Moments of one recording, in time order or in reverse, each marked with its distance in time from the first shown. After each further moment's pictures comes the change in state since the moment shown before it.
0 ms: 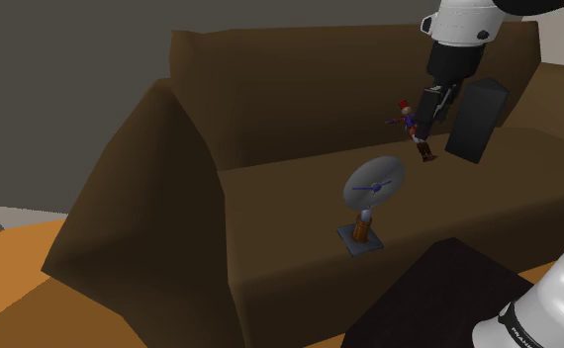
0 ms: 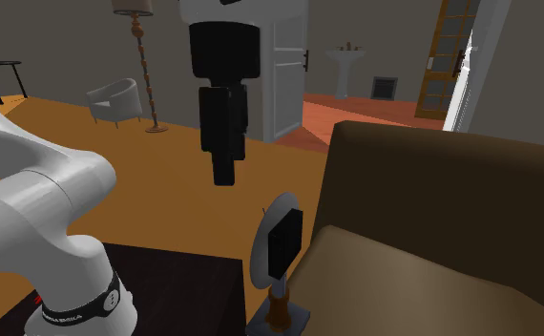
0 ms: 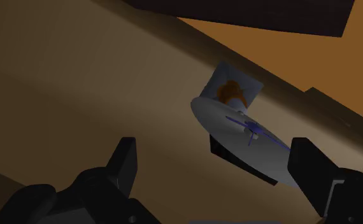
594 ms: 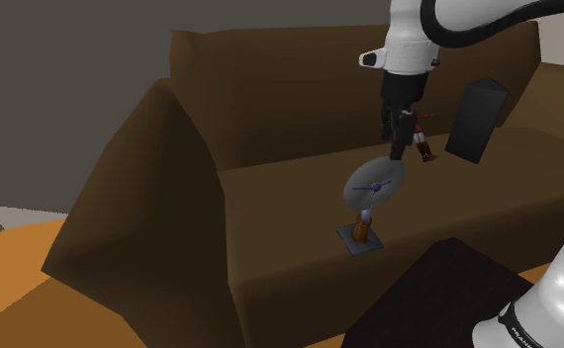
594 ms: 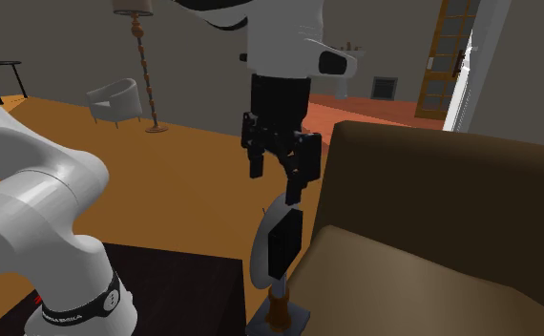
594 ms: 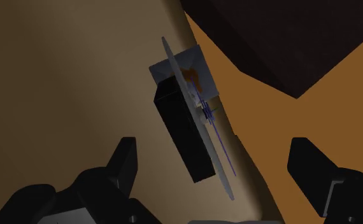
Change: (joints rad) arm 0.198 0.211 -0.096 0.035 0.021 0.101 -0.526
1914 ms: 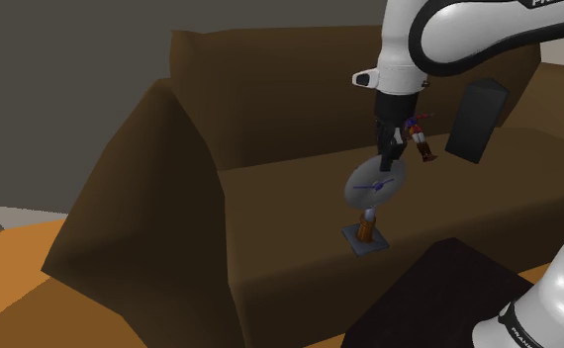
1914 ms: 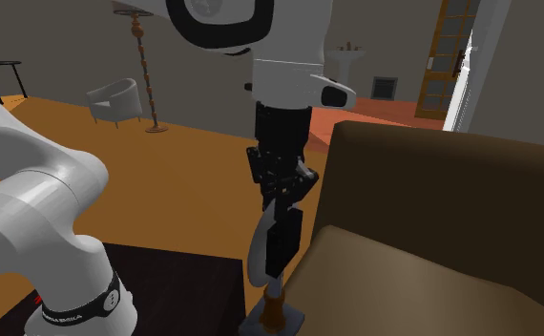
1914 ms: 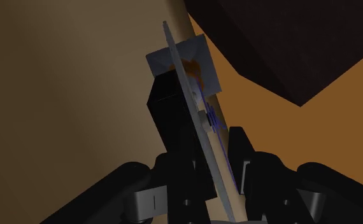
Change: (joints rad) arm 0.013 0.025 -0.008 -0.070 0.001 0.089 -0.046
